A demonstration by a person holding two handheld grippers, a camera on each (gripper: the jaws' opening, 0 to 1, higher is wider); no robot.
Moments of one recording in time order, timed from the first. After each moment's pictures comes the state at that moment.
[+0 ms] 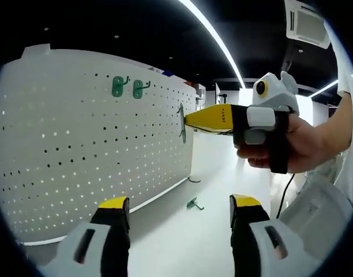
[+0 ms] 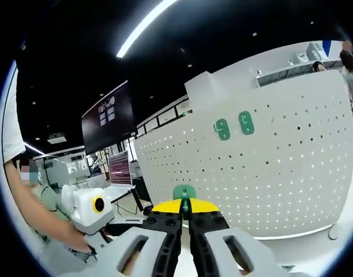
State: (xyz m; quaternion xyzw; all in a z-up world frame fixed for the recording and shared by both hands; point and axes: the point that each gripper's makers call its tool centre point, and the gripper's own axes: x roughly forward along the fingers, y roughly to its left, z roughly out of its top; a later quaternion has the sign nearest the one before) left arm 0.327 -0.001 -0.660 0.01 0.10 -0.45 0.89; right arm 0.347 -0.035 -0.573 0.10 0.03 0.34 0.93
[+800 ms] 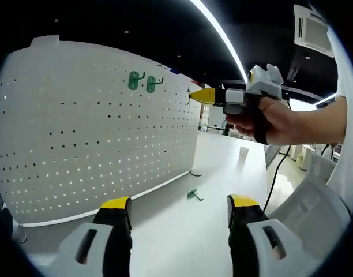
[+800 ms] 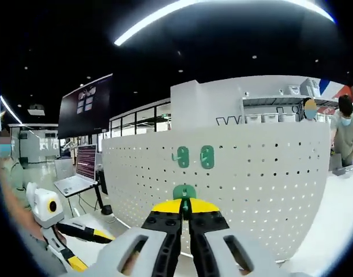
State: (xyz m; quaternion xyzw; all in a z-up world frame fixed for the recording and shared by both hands) left arm 0.310 0.030 -0.671 -0.01 0.12 -0.43 0.89; right arm 0.395 -0.095 -0.537 0.01 0.00 0.23 0.97
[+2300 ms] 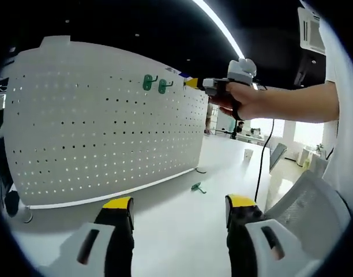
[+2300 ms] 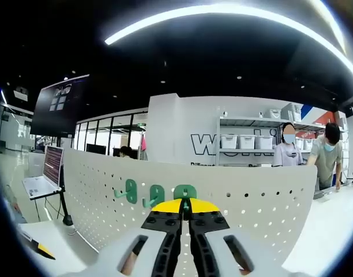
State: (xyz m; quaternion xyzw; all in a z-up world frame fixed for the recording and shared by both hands) left arm 0.285 0.060 -0.681 -0.03 0.12 -0.40 0.91; right arm 0.467 -0.133 -0.487 -0.03 -0.06 0.13 0.99
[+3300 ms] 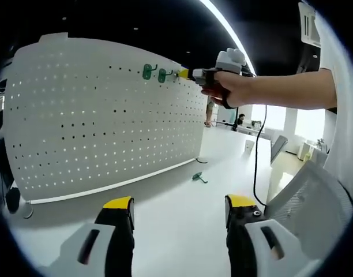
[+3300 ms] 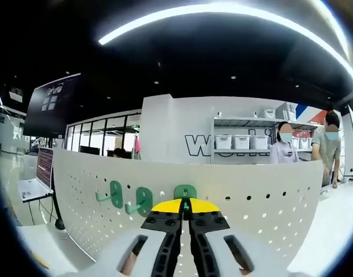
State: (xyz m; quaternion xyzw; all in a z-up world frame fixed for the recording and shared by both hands) left arm 0.282 0.063 -0.699 -0.01 0.14 -0.40 0.91; right arm 0.493 -0.136 -0.491 -0.02 -0.07 0.12 0.99
